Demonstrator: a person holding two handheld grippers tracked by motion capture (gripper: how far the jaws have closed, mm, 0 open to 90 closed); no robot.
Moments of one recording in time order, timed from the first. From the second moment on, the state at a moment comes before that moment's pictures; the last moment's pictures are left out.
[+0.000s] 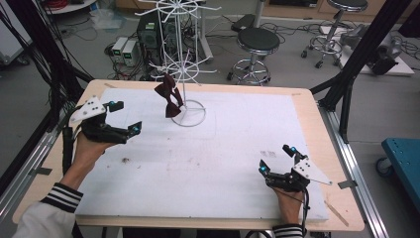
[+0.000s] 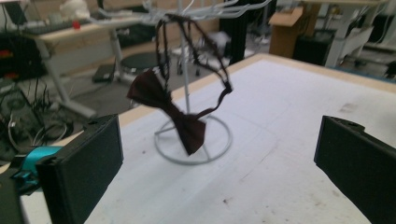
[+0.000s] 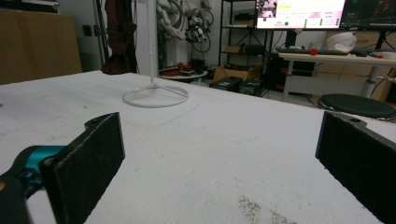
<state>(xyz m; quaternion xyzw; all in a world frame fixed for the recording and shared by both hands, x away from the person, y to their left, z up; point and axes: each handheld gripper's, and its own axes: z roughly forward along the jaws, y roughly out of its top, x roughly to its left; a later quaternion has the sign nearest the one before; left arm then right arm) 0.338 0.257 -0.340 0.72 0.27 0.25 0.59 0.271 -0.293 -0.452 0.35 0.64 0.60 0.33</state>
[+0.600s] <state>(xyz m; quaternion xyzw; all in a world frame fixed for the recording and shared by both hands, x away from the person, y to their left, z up) 0.275 0.287 -0.424 0.66 0.29 0.27 0.63 0.270 -0.292 -0.452 0.35 0.64 0.60 0.34</state>
